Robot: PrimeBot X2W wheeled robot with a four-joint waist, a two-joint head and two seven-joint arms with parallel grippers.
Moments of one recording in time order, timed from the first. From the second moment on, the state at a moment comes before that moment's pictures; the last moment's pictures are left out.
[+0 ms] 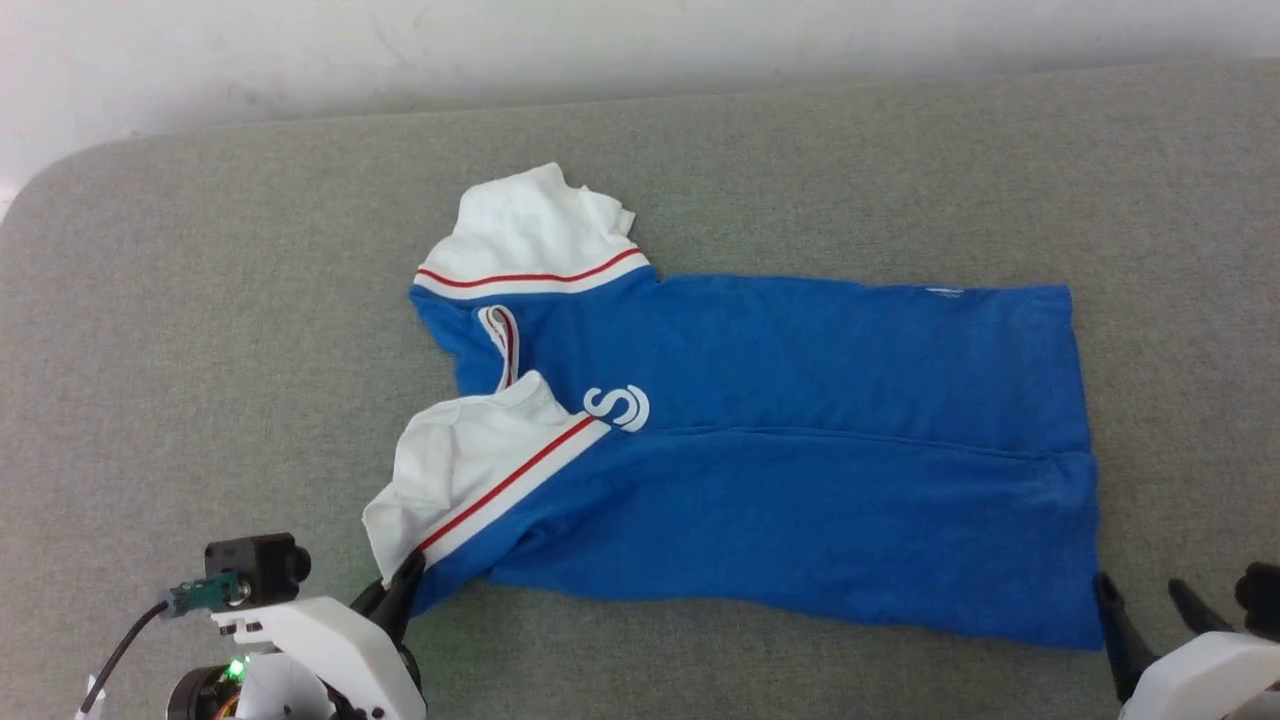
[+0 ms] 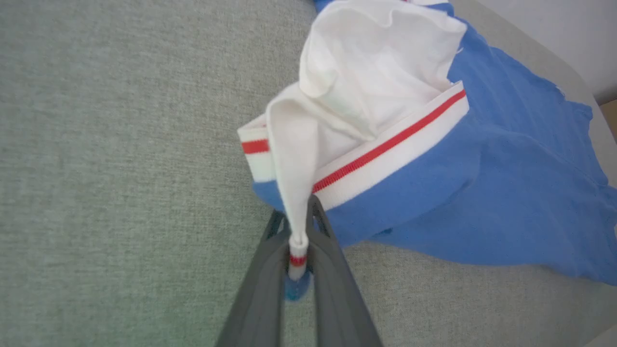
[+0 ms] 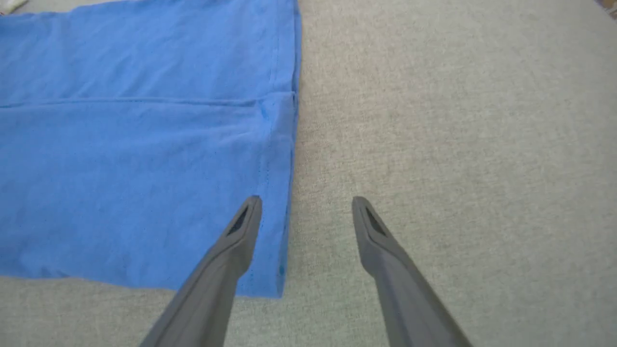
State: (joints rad) left arm 0.00 0.50 -0.39 -0.05 -0.88 0.23 0.19; right arm 0.19 -0.05 -0.25 -0.14 0.18 0.13 0.36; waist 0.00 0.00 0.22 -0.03
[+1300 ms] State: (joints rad) left arm 0.13 0.59 -0.37 -0.22 -0.89 0.26 0.24; right arm 0.14 -0.14 -0.29 -0.19 0.24 0.13 0.51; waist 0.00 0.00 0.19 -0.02
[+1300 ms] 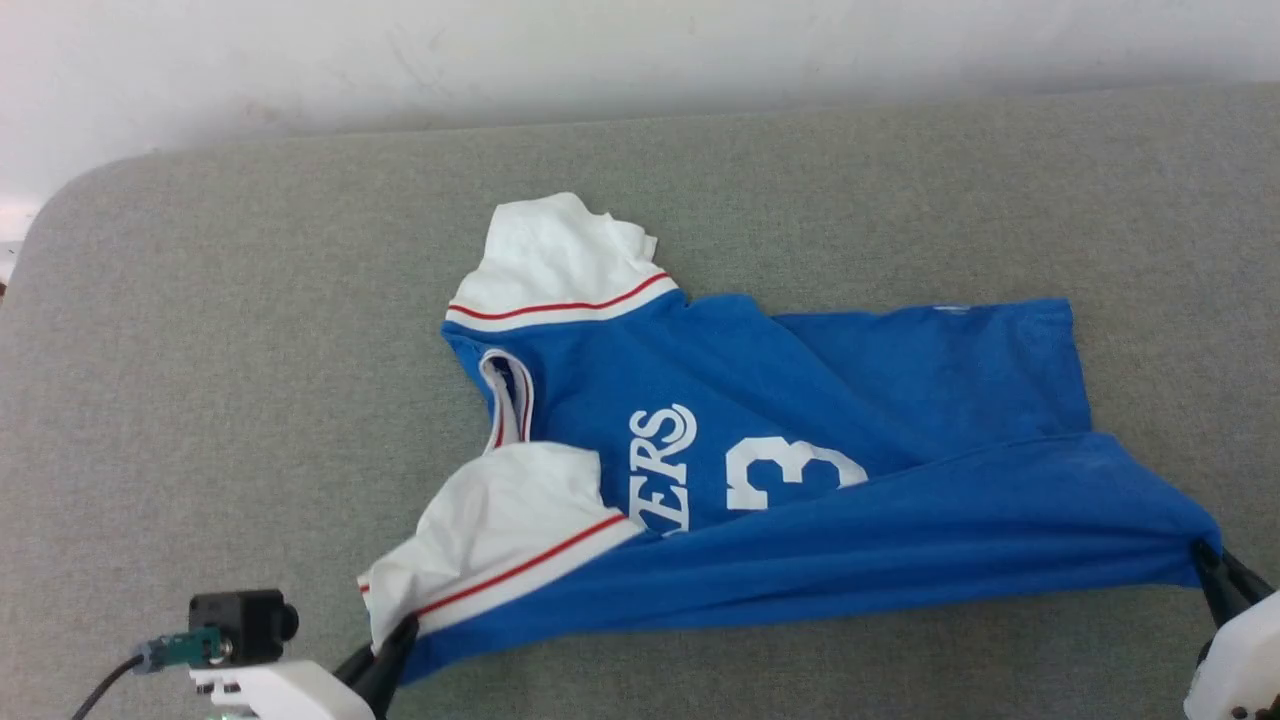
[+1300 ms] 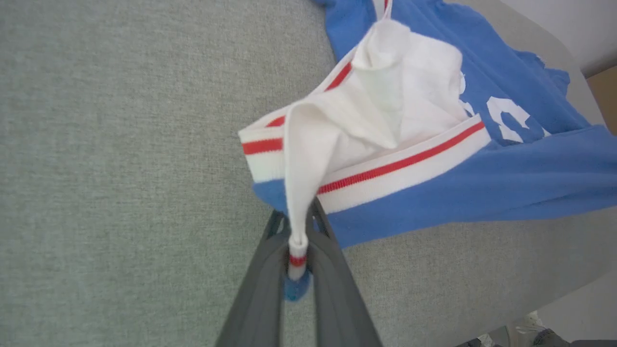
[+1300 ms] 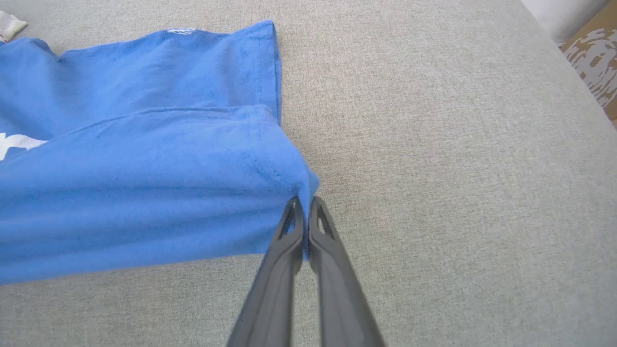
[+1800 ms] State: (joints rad) left arm 0.28 0.61 -0.39 -0.30 -0.96 0.32 0.32; right arm 0.23 -0.14 -0.32 -0.18 0.25 0.13 0.59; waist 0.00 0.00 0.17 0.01
